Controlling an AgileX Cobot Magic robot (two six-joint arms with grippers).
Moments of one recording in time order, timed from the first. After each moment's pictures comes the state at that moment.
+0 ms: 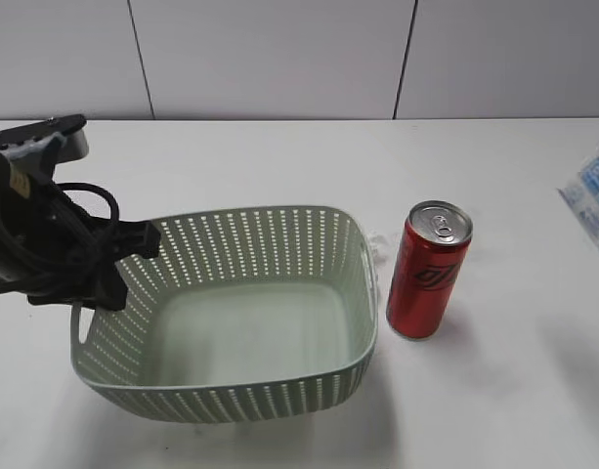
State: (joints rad) left arm -0.55 1.44 -0.82 -0.14 0.67 -0.45; right arm 0.08 1.07 -0.97 0.31 0.95 -0.39
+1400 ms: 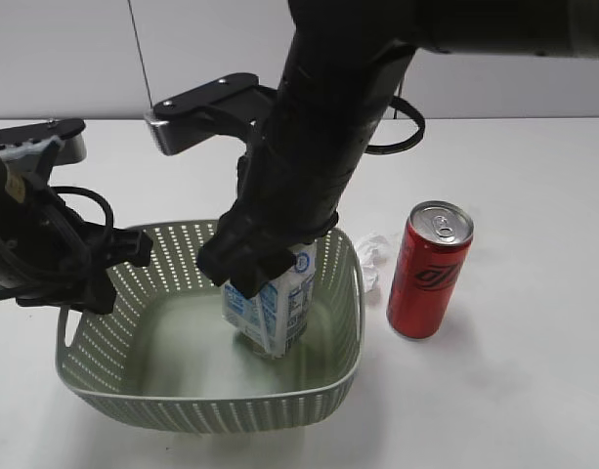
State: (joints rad) left arm -0.55 1.44 -0.81 -0.09 0.70 -0.45; right arm 0.86 1.86 -1.45 0.15 0.95 -0.11
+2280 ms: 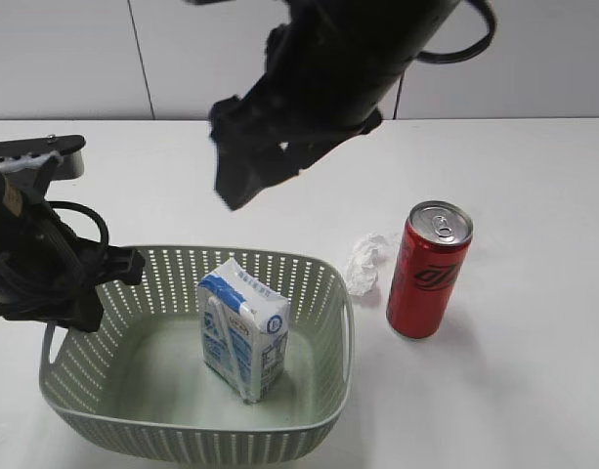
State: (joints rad) left arm -0.55 1.45 -0.81 -0.07 0.75 -0.45; right arm 0.78 1.71 -1.51 0.20 0.96 -0.10
